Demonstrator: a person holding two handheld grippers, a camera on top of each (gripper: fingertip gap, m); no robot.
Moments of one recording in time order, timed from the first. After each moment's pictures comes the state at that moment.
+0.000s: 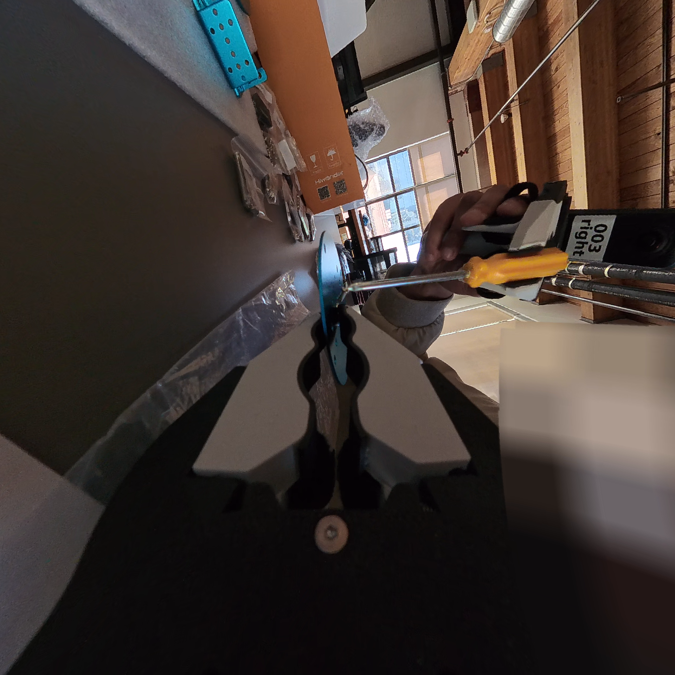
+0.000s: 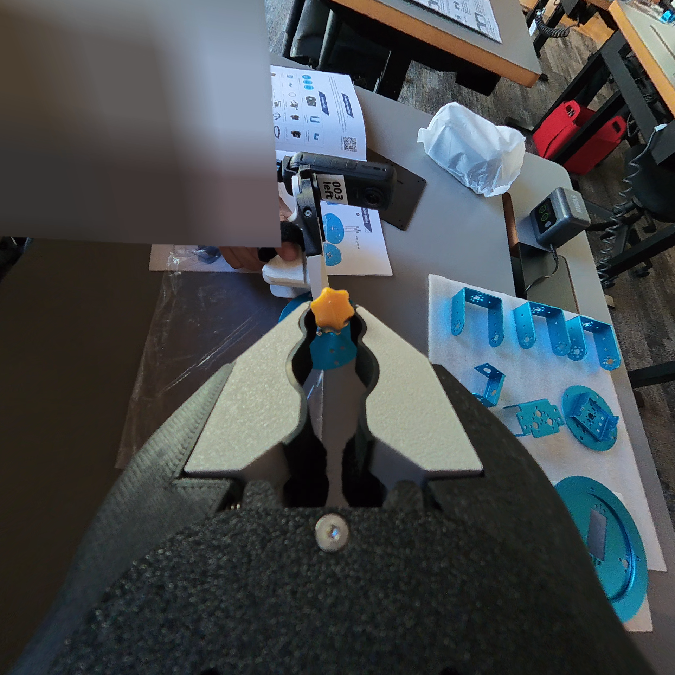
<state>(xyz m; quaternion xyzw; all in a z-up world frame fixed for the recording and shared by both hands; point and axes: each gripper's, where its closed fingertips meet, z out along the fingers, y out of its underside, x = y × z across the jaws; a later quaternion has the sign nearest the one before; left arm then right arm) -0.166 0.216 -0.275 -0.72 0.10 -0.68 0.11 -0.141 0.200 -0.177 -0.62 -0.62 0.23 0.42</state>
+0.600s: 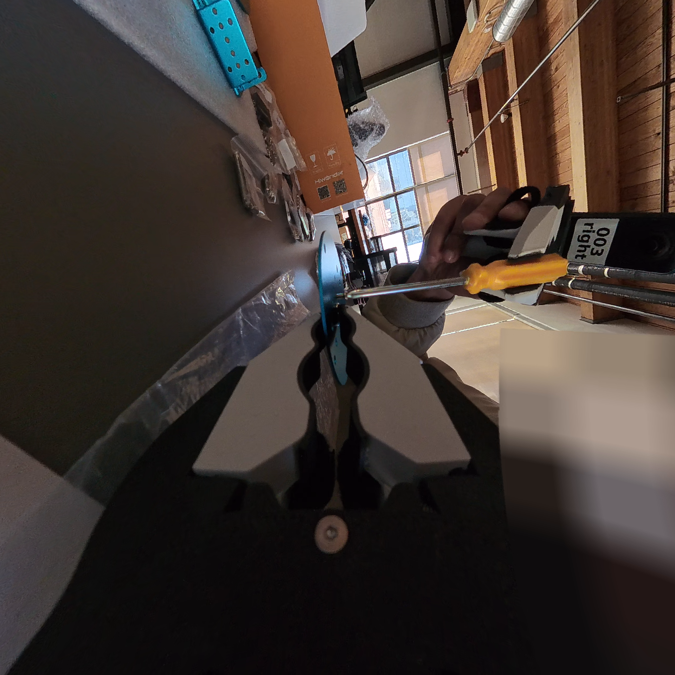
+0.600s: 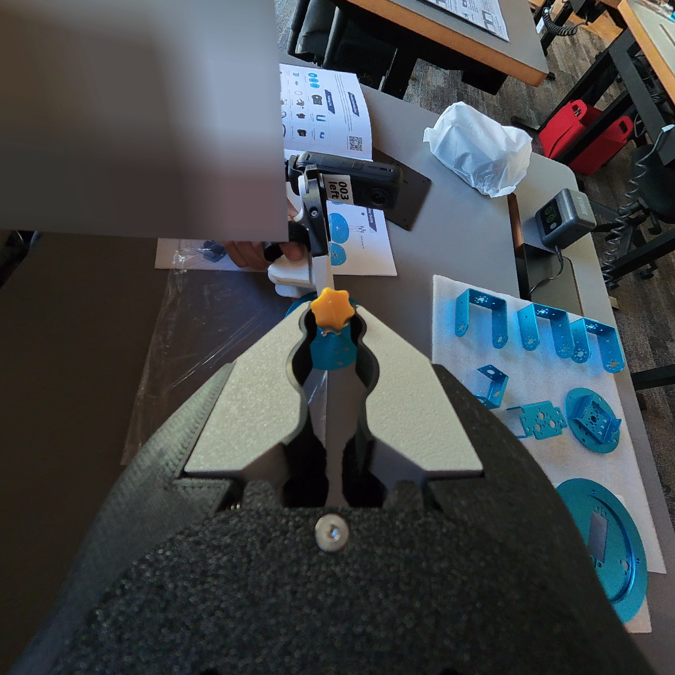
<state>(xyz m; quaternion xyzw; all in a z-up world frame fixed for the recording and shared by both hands) -0.166 0.215 -0.275 -0.71 0.10 -0.68 0.11 -0.142 0.196 -0.177 -0.62 -0.63 0.23 0.42</state>
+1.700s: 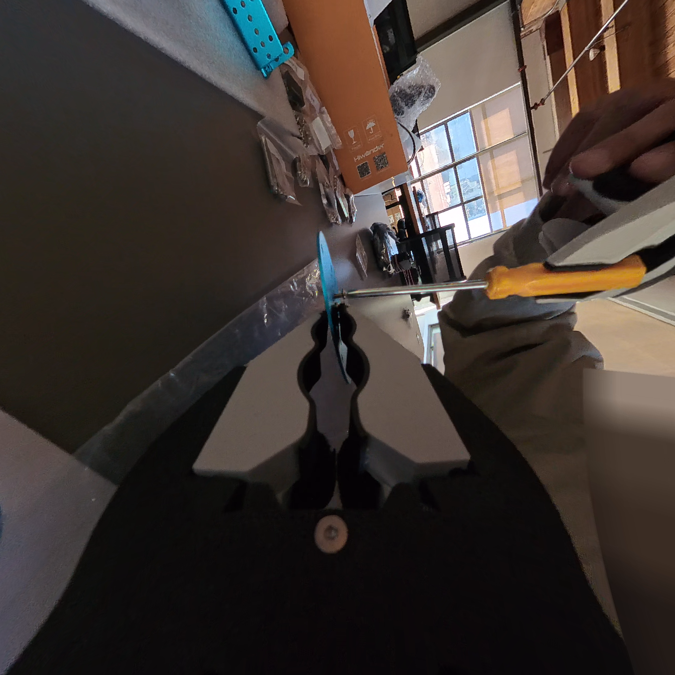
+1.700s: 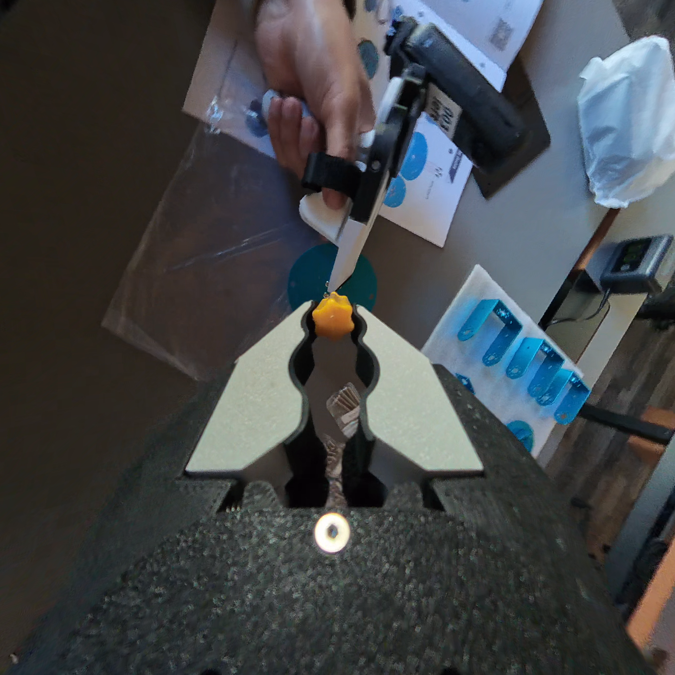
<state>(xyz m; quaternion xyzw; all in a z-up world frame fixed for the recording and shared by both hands) -0.164 0.210 -0.291 -0.76 0.15 -0.62 0.14 -0.150 0.186 -0.194 -0.52 -0.81 0.09 0.26</state>
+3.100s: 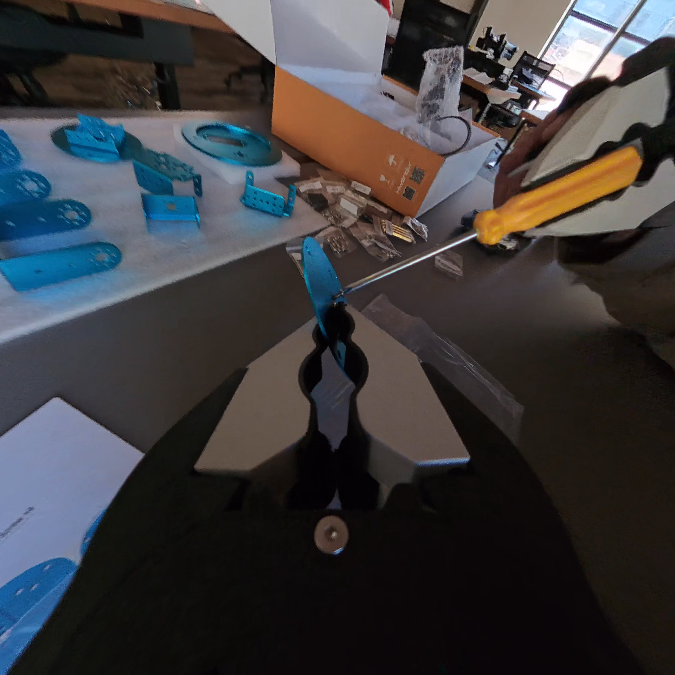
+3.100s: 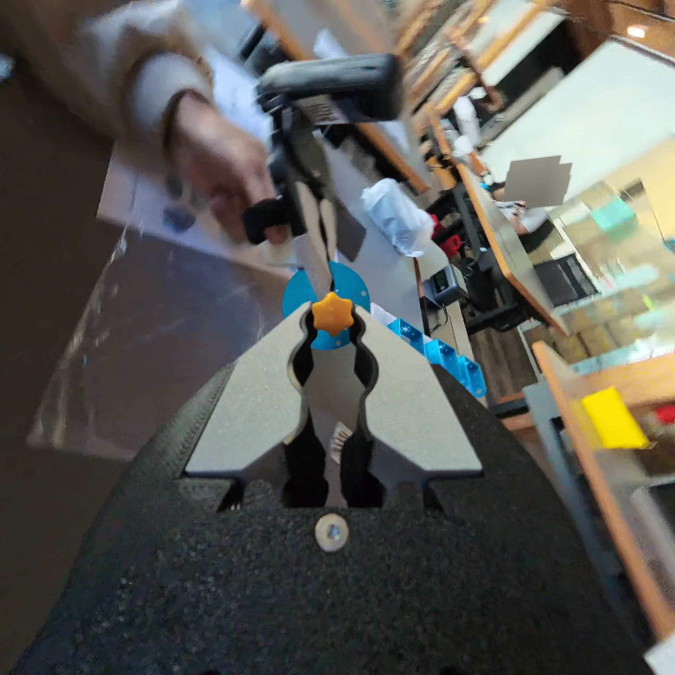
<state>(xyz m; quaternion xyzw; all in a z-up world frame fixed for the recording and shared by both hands) -0.171 0.220 -0.252 -0.73 0.35 -0.40 0.43 -0.126 0.164 -0.187 -0.50 -0.63 0.11 0.58</state>
